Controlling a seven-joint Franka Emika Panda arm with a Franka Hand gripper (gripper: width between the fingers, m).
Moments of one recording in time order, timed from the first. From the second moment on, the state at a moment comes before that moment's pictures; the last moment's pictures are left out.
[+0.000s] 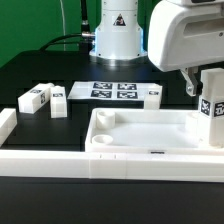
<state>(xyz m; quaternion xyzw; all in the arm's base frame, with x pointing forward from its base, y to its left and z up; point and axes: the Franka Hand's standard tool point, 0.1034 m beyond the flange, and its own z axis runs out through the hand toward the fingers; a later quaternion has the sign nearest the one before) 0.631 0.104 0.113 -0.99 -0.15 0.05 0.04</state>
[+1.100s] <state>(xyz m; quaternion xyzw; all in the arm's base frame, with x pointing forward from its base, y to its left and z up) 0.632 0.099 0.111 -0.99 0.09 0.06 0.06</state>
